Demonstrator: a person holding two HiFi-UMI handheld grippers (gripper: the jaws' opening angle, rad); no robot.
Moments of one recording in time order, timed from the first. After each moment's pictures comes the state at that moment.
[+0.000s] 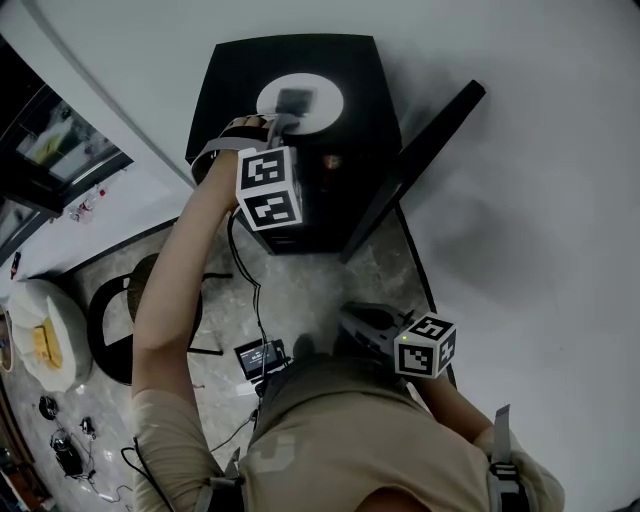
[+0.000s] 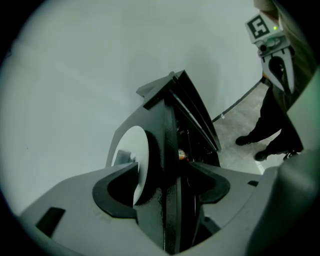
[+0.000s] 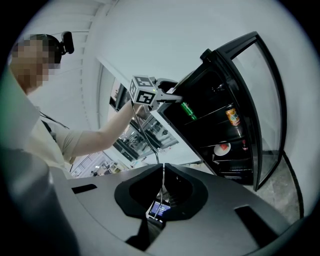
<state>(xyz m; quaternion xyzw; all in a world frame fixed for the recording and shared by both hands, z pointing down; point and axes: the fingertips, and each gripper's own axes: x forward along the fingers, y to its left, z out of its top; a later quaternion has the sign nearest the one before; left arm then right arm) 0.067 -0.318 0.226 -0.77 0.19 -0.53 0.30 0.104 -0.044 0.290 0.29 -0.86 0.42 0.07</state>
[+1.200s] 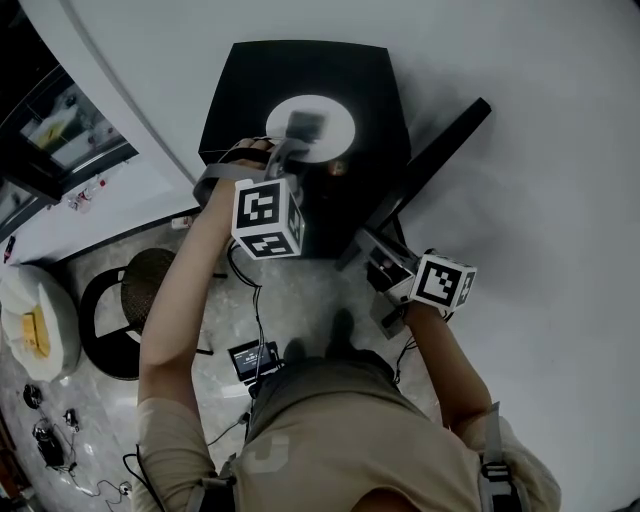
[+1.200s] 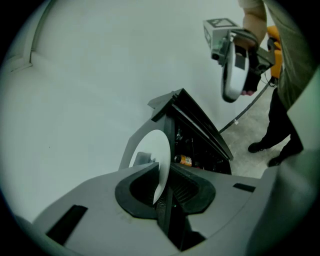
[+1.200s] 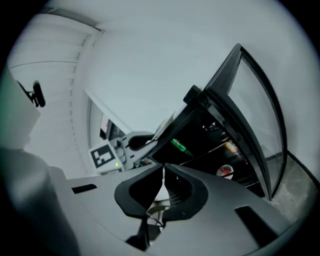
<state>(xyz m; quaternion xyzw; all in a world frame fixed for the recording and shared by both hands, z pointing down) 0.056 -0.289 0.202 -0.78 0.25 -0.46 0.34 0.137 -0.183 0.232 0.38 -0.81 0.44 -0.08</state>
